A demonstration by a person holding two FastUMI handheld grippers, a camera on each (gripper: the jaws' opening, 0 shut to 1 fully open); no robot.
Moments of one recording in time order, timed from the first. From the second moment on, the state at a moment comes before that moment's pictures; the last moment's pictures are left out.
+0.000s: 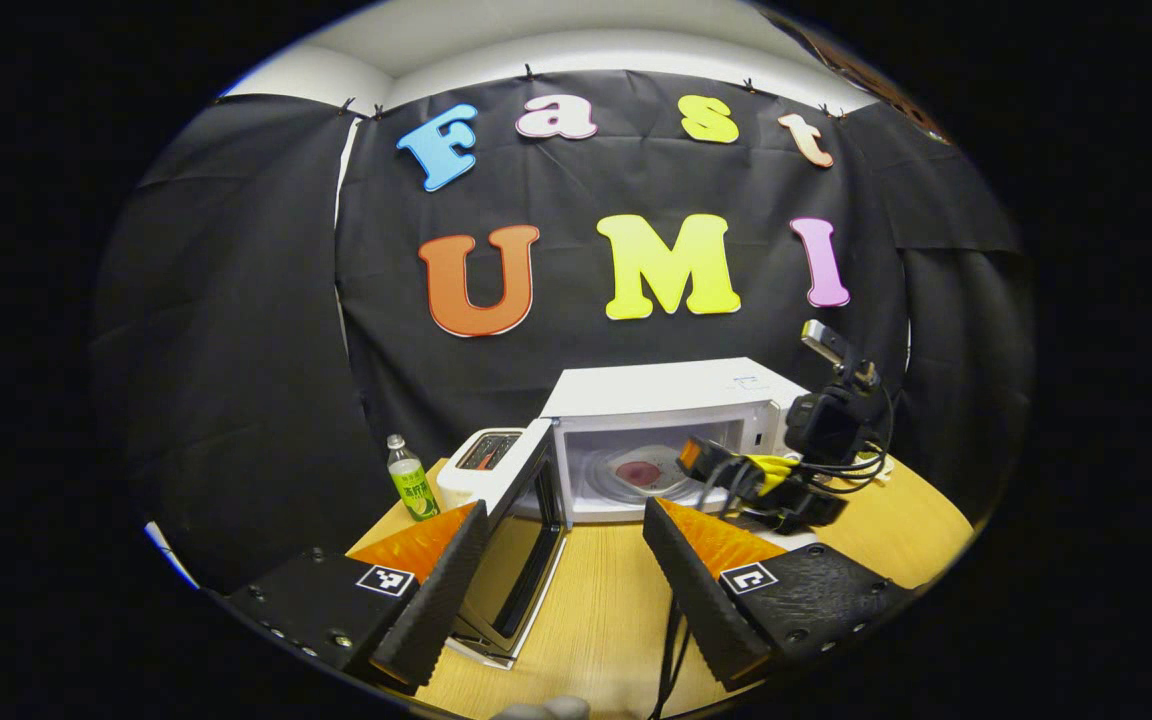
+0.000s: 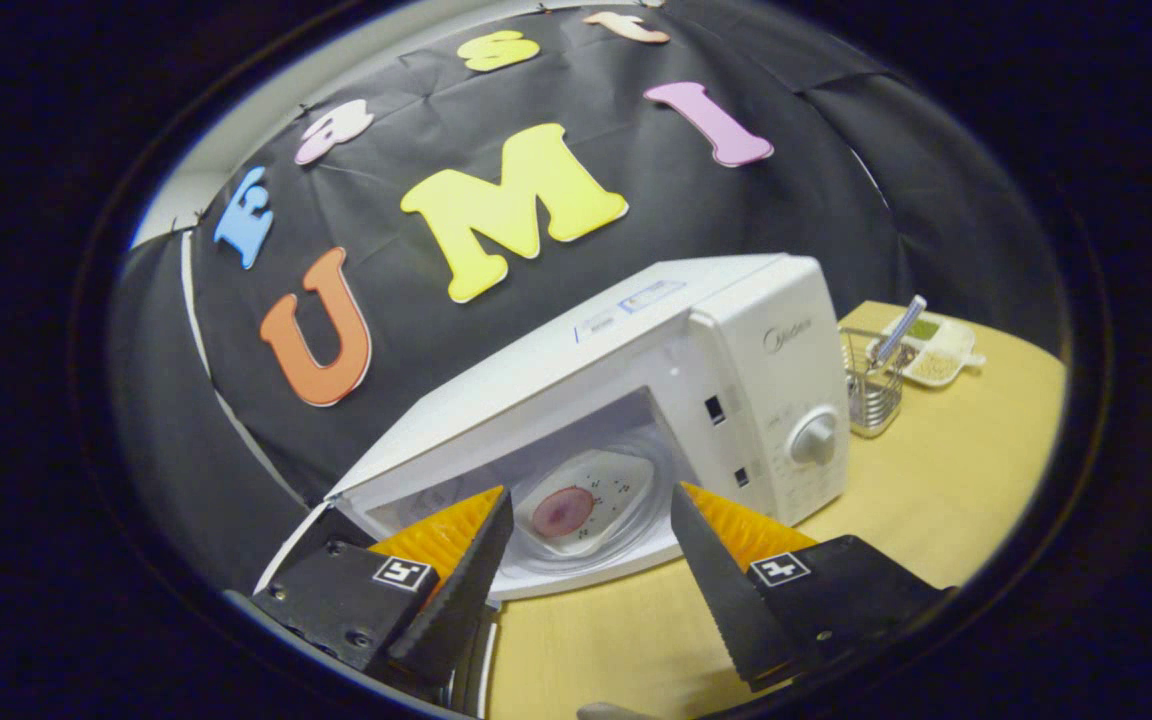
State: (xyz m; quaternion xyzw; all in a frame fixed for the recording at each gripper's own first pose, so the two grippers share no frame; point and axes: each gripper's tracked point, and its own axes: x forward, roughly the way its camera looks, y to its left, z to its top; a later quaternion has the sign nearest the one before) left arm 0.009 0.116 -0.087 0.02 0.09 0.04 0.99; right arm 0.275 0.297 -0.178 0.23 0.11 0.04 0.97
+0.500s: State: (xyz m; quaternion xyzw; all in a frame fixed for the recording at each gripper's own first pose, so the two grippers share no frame) left arm 0.020 0.102 -0.065 0.00 0.07 0.03 1.00; right arm 0.175 0.132 -0.078 0.03 0.08 0.03 1.00
